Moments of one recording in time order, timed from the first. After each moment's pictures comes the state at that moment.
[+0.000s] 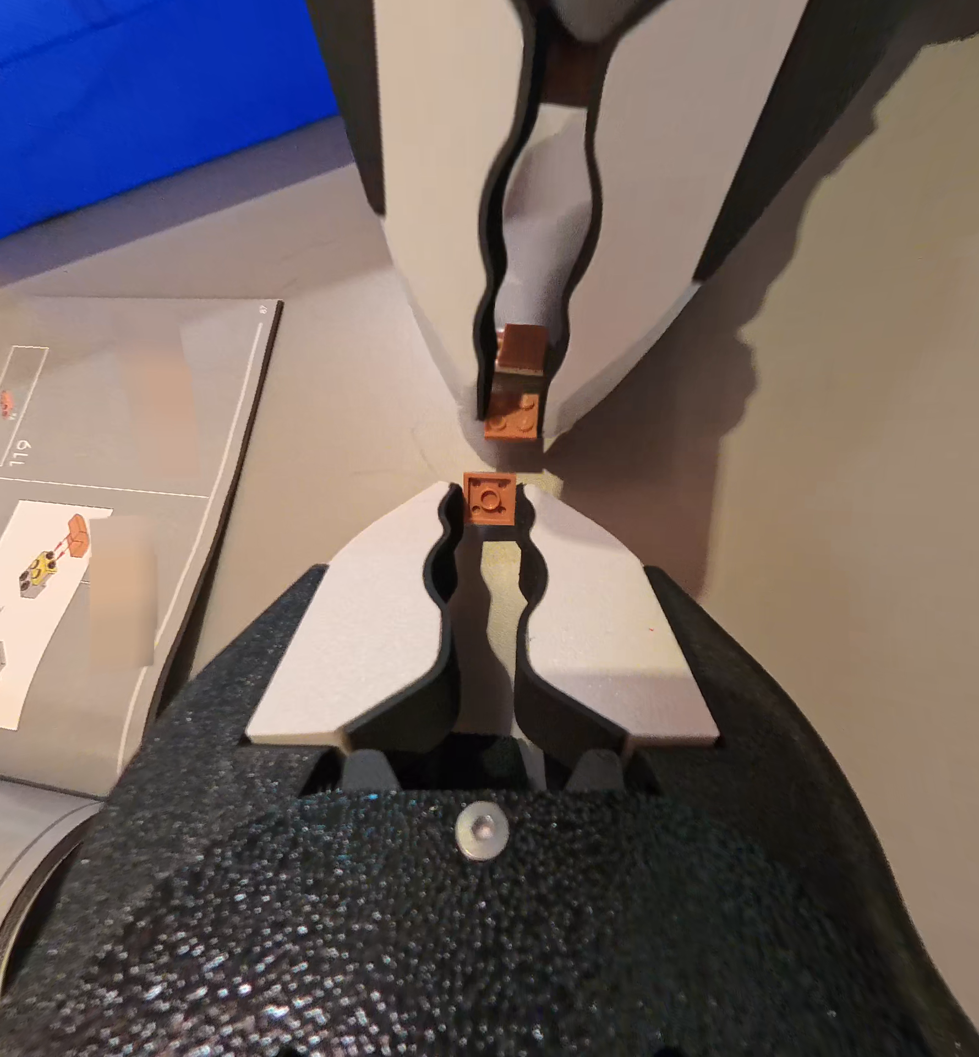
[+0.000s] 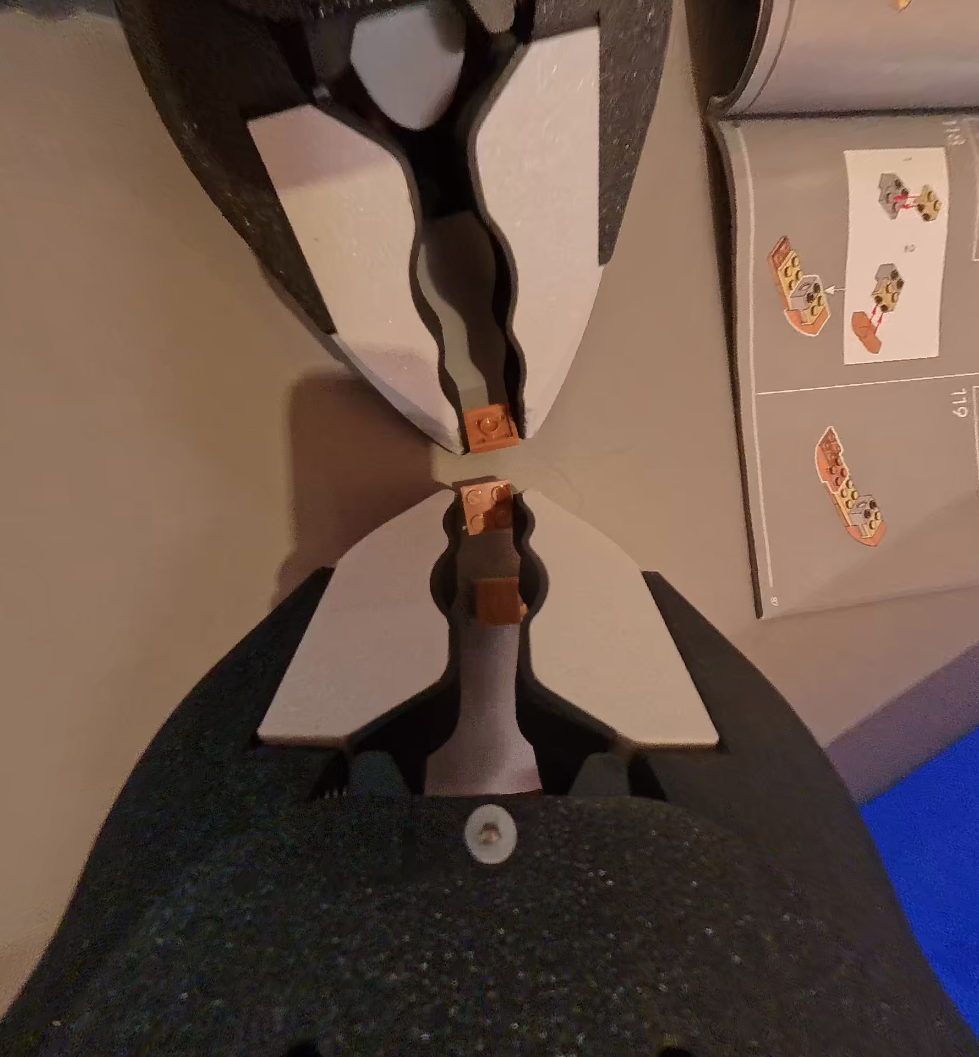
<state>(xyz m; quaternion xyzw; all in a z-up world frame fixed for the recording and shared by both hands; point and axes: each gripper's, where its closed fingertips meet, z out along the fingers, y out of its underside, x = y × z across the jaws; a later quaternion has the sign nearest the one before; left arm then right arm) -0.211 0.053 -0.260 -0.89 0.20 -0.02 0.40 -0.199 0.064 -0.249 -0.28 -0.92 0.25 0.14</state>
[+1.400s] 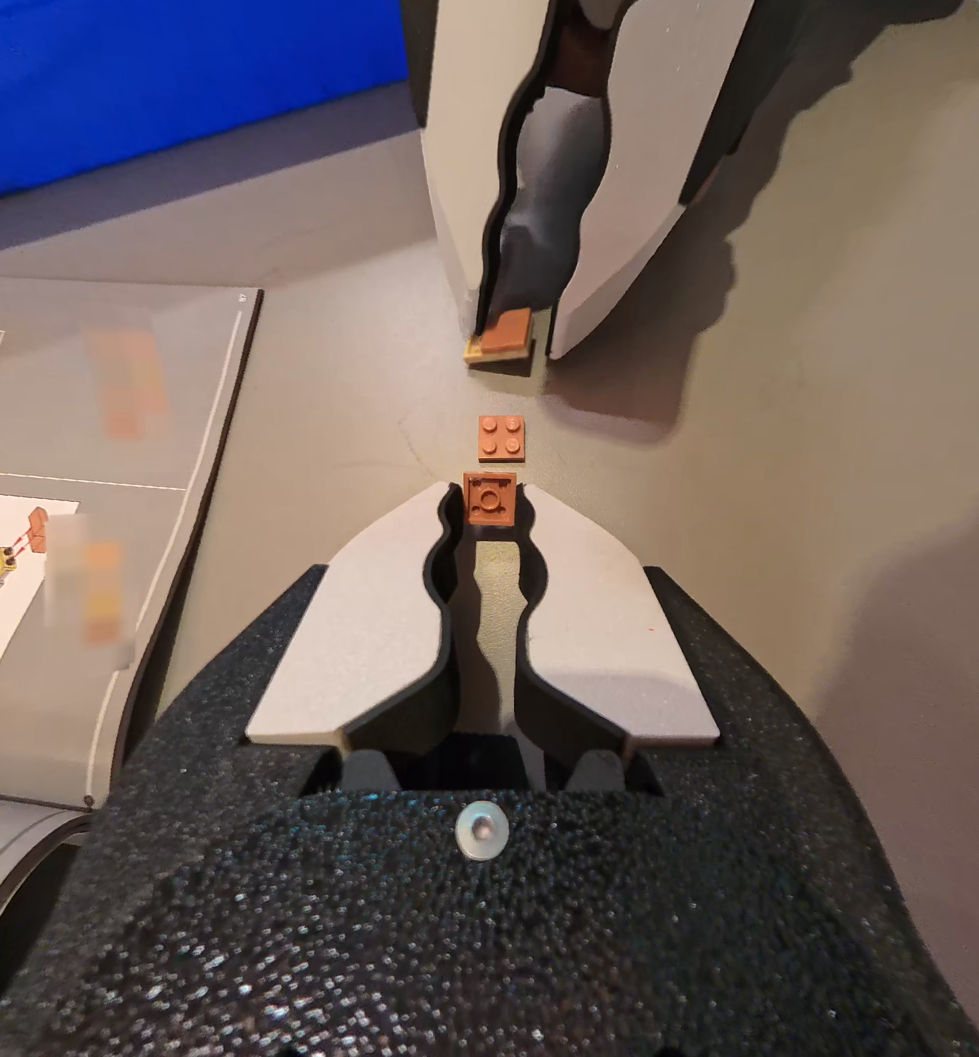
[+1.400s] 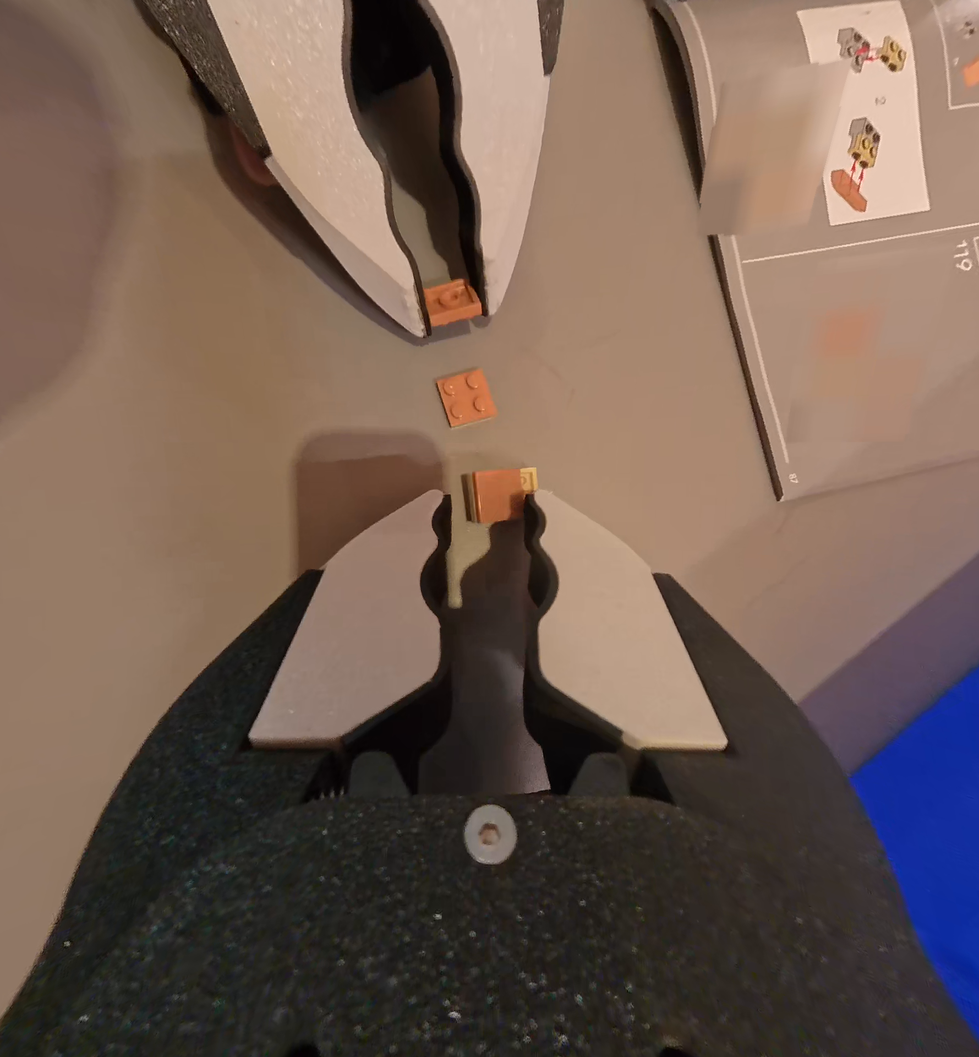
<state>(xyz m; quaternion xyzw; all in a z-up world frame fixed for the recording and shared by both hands) -0.209 0.050 -0.260 -0.89 0.20 -0.05 0.40 -0.181 0.096 -0.261 -0.33 -0.89 0.28 0.15</state>
